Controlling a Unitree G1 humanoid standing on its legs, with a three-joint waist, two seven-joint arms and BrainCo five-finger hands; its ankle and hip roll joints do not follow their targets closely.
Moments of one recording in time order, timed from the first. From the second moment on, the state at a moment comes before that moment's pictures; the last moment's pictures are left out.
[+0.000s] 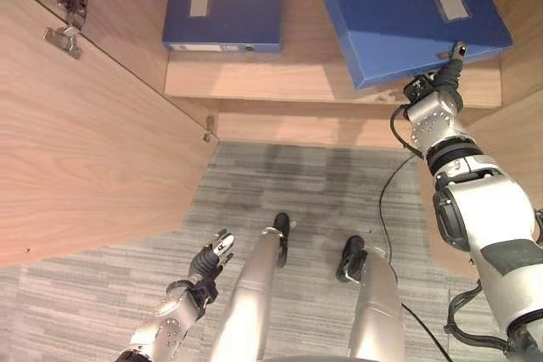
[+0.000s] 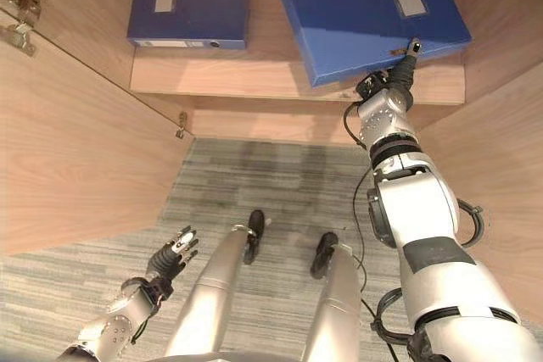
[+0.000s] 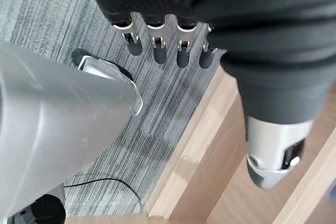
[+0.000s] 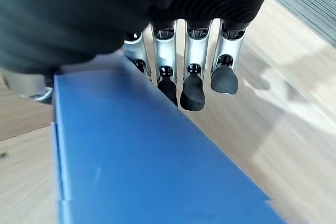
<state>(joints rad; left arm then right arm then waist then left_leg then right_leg) 0.08 0.49 -0.43 0.30 -1.02 -0.04 0.03 -1.27 -0.44 0.15 1.31 1.12 -0.15 -0.39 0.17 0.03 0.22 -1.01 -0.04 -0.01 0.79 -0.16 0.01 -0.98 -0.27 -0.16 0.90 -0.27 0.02</state>
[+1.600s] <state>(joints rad) 0.20 0.61 -0.43 0.19 -1.06 -0.03 0.00 -1.53 -0.61 0.57 1.46 1.00 0.00 -0.25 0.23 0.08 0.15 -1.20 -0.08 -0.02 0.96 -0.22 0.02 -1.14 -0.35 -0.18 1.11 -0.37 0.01</state>
